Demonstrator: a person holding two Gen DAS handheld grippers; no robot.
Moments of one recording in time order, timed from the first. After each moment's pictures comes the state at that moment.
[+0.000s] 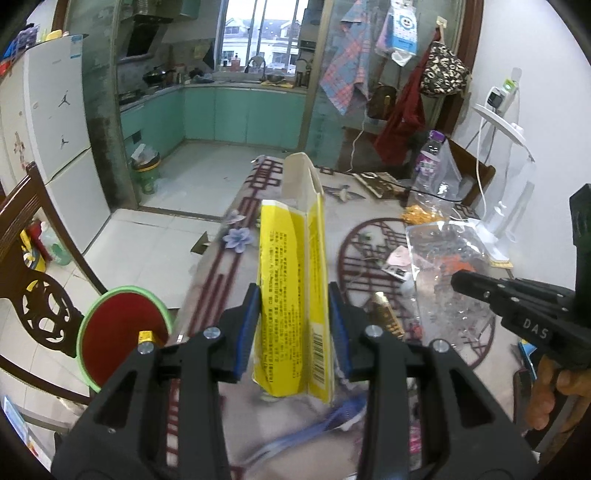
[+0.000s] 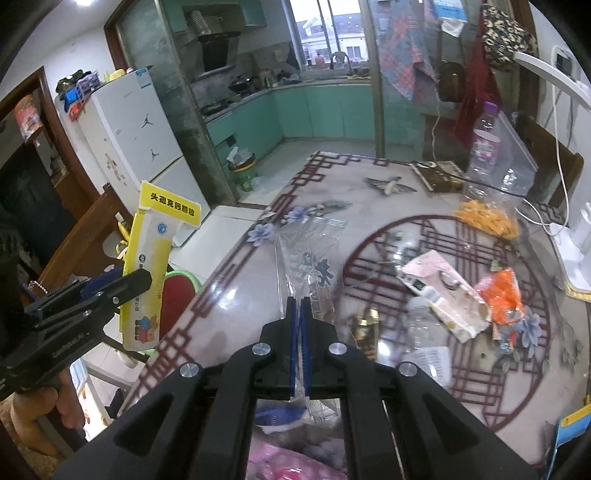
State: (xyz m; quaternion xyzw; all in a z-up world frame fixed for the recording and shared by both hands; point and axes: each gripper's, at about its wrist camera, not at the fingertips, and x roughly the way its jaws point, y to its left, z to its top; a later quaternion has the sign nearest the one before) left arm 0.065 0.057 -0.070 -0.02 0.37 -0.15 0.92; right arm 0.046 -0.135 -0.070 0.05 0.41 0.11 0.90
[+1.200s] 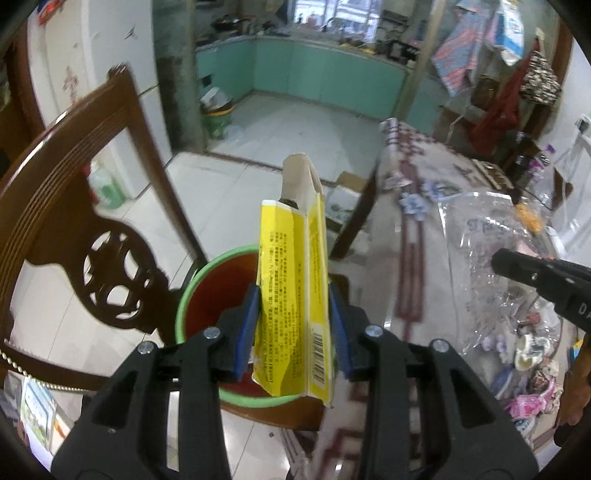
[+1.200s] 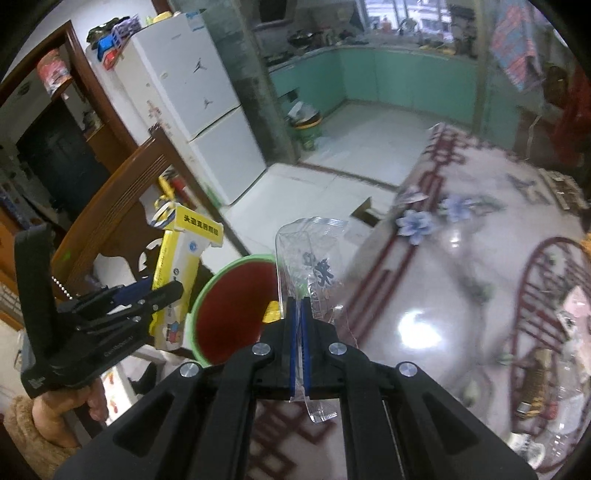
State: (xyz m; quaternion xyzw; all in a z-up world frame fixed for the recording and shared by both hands) left arm 0.138 0.282 -0.148 -0.04 0.46 -0.04 0.89; right arm 0.146 0.098 -0.129 0.03 0.48 0.21 0.85
